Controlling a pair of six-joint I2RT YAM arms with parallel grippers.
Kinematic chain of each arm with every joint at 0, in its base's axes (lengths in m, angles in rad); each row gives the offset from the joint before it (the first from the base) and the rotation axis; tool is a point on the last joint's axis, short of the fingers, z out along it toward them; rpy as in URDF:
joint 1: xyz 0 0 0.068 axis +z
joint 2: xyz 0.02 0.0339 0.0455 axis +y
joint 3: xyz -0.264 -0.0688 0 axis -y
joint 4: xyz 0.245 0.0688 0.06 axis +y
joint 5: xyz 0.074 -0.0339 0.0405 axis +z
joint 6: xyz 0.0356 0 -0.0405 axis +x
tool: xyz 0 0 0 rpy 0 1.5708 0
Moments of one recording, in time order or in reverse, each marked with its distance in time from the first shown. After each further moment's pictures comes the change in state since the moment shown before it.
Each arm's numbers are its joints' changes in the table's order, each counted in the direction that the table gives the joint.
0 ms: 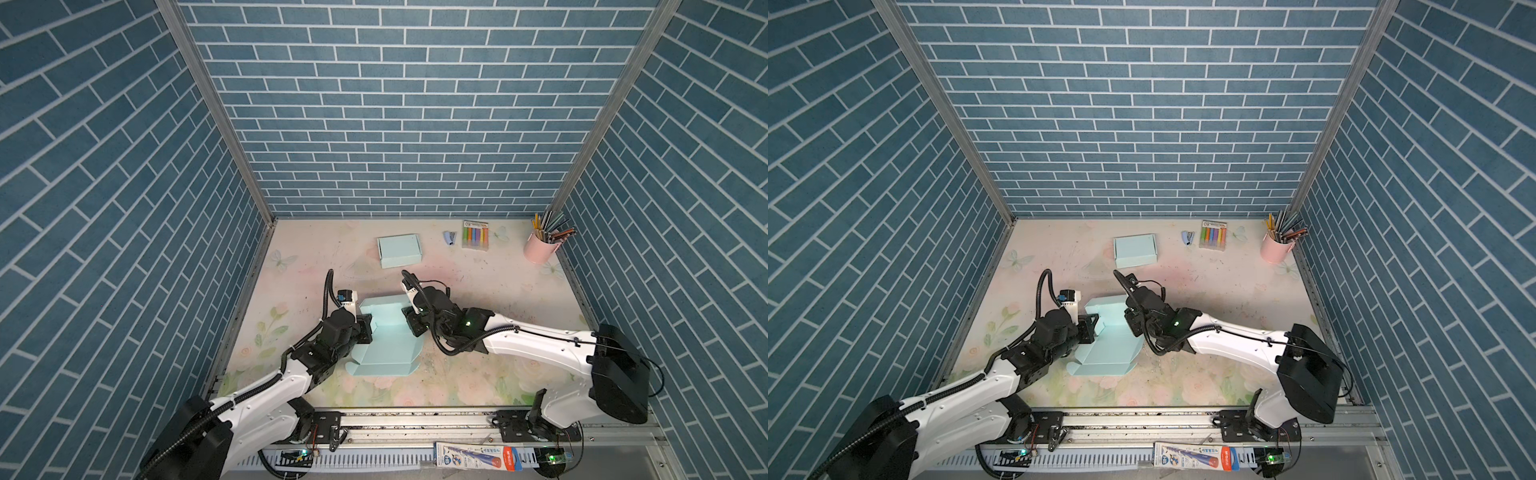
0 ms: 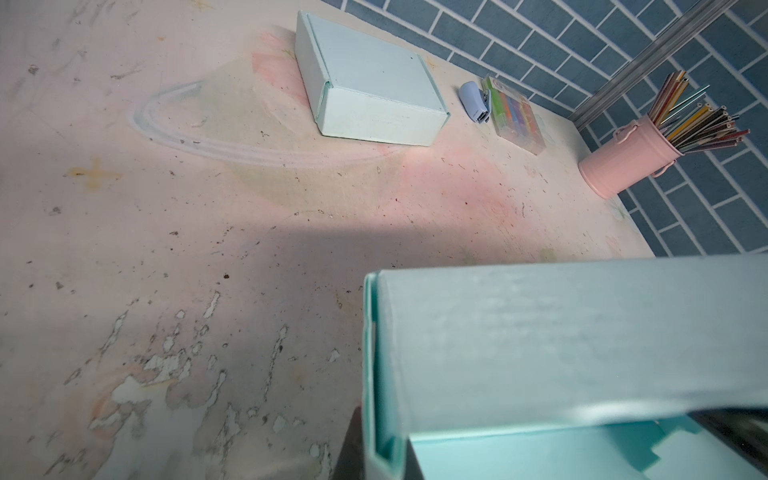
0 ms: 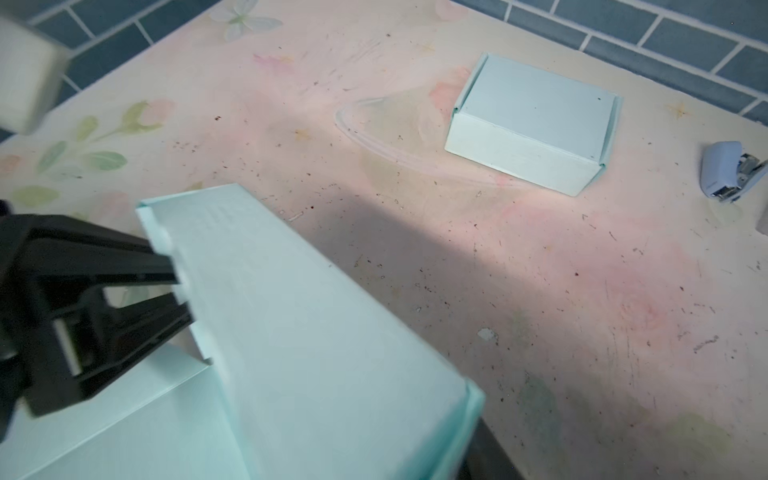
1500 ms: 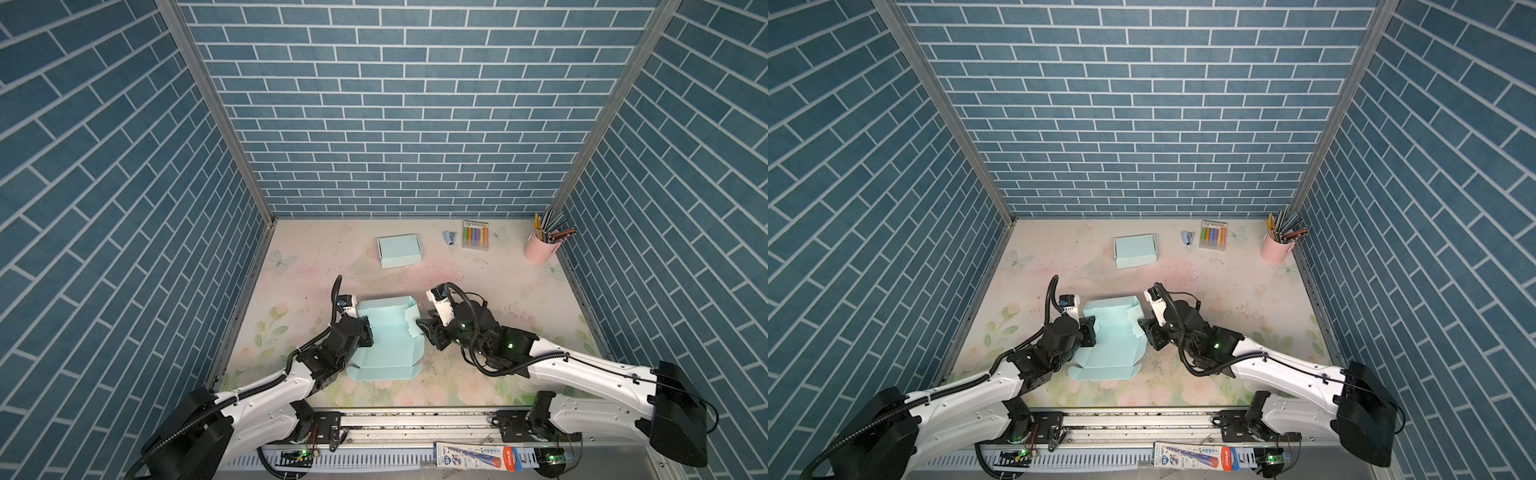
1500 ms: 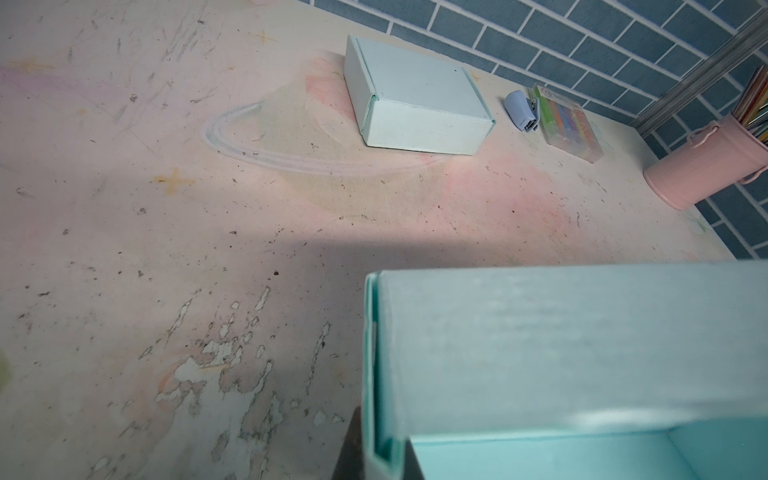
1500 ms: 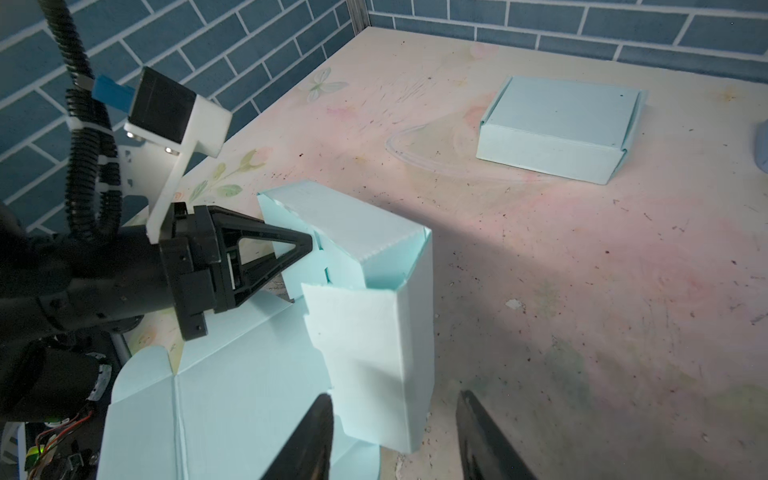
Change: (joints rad) left arm -0.074 0.042 -0.022 -0.018 0.188 -0.007; right arm -0.044 -0.351 -0.302 -0.170 0.221 0.031
